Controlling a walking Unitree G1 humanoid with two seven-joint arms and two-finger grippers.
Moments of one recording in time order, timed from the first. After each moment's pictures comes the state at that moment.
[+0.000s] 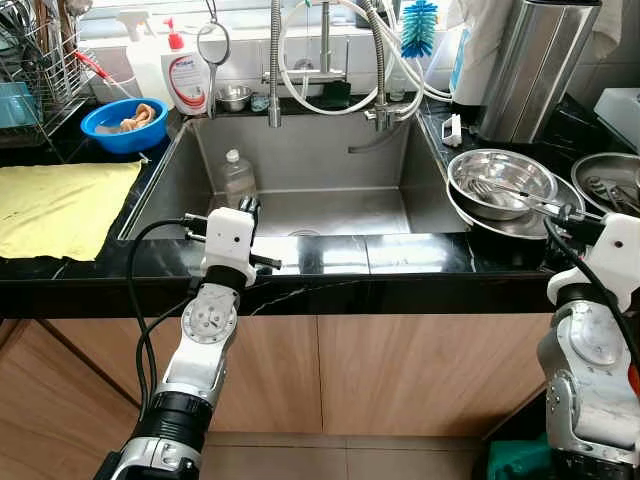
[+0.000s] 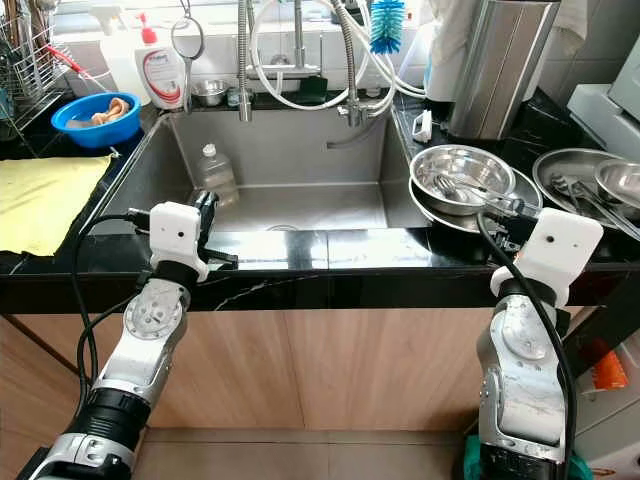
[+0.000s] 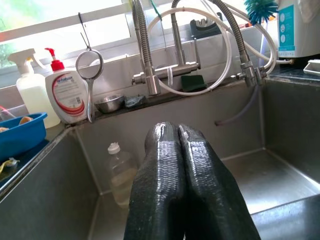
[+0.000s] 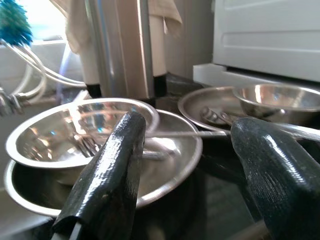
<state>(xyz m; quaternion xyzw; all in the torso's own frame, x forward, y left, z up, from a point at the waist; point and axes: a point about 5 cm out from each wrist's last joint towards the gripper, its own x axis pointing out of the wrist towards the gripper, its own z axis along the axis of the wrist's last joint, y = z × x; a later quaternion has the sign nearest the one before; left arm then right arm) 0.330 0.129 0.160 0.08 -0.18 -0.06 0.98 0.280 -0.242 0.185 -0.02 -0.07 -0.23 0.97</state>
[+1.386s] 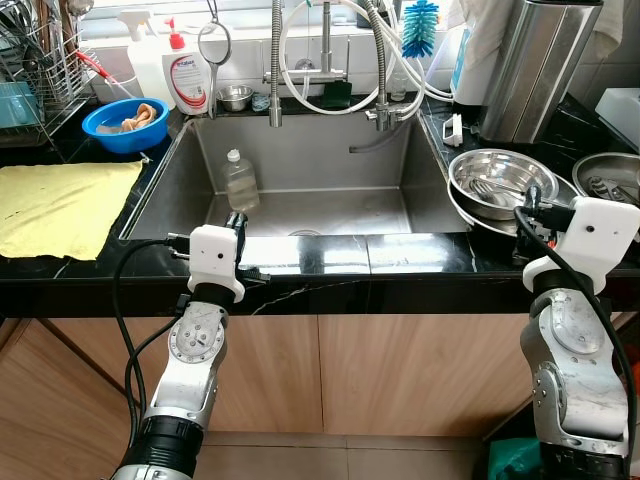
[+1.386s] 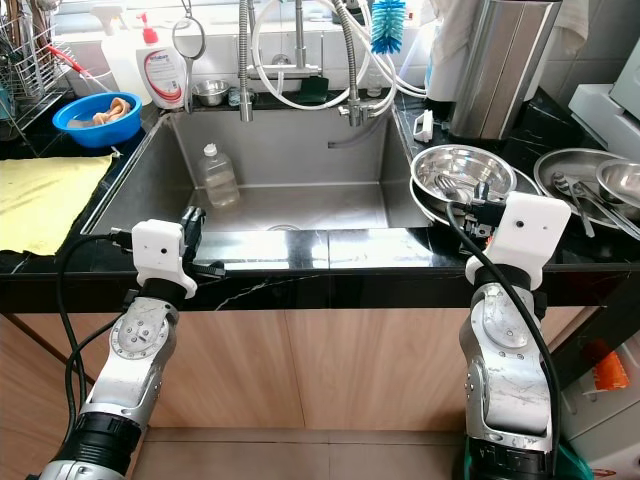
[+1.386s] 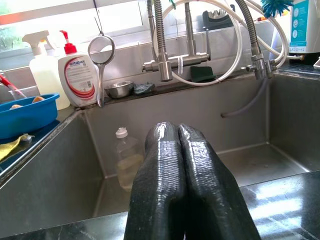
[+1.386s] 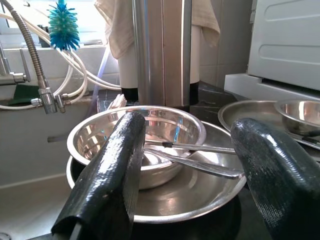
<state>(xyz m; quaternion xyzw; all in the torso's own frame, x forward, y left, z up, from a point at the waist) 0.316 0.143 0.149 0.06 -0.17 -0.05 0.98 0.286 -0.221 0.192 -0.04 -0.07 -0.18 0.98</state>
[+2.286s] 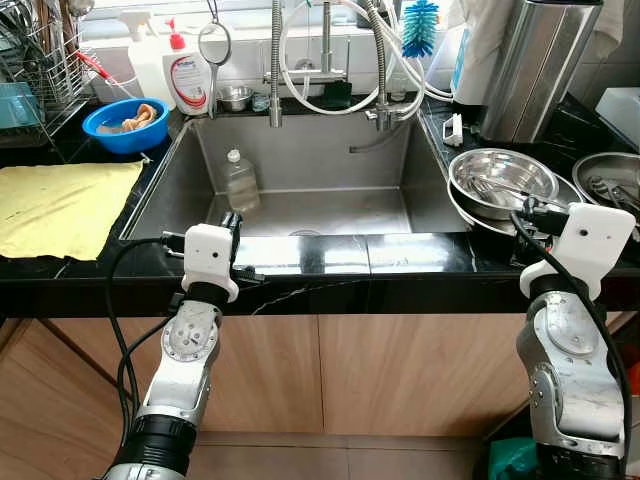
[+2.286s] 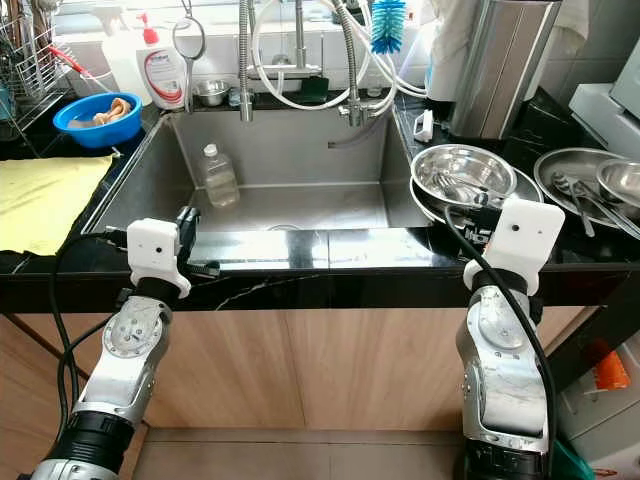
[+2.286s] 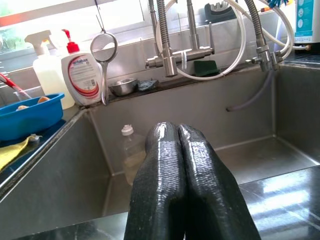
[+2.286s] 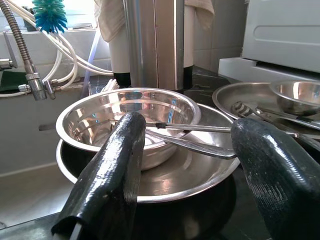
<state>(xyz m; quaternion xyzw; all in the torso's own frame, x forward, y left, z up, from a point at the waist) 0.318 0.151 0.150 0.08 -0.16 -0.05 0.98 0.286 -0.219 0.185 -0.03 -0.05 -0.19 0.98</state>
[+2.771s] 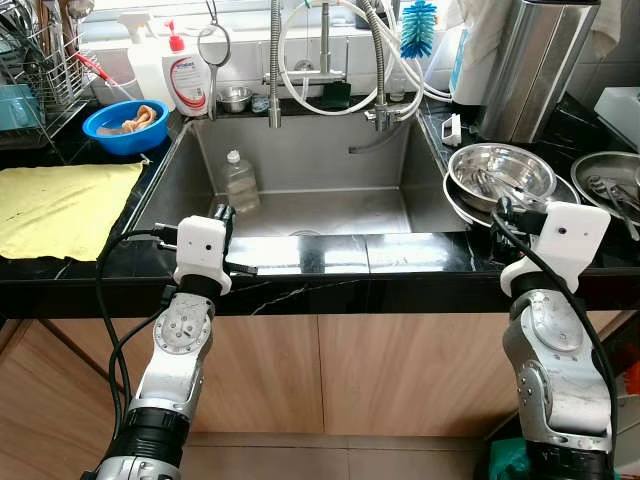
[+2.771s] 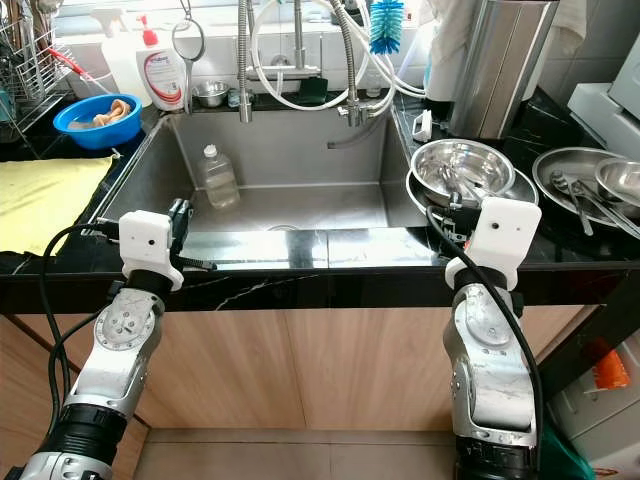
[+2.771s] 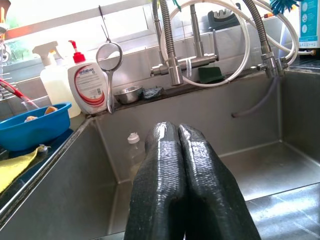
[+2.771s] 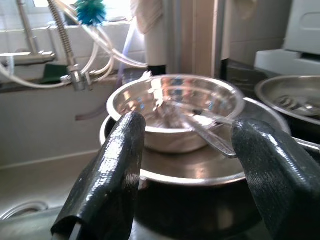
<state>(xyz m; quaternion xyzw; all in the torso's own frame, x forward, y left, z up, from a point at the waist) 0.321 0.156 0.157 0.09 -0.17 -0.05 0.98 0.294 -0.201 0.180 -0.02 -0.04 -0.13 0.99</state>
